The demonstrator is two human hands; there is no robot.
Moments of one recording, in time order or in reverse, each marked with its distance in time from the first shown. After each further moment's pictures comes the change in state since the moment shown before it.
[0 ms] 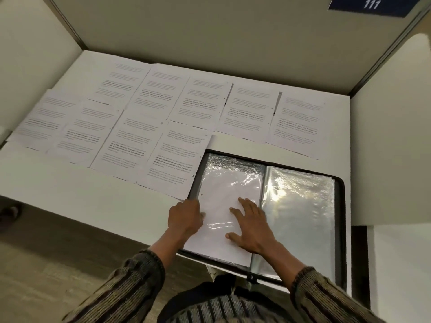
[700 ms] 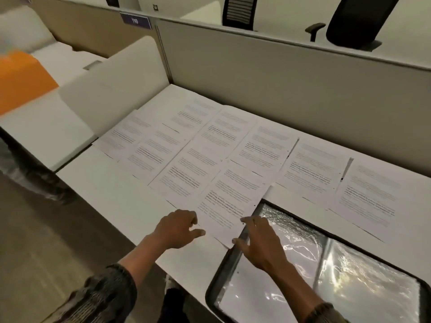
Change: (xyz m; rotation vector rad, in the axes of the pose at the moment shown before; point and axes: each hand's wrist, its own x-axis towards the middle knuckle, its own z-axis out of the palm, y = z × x) left_hand 0.011 -0.173 -0.079 -0.314 -0.015 -0.063; right_hand 0.113 -0.116 -0.074 0.092 0.159 -0.164
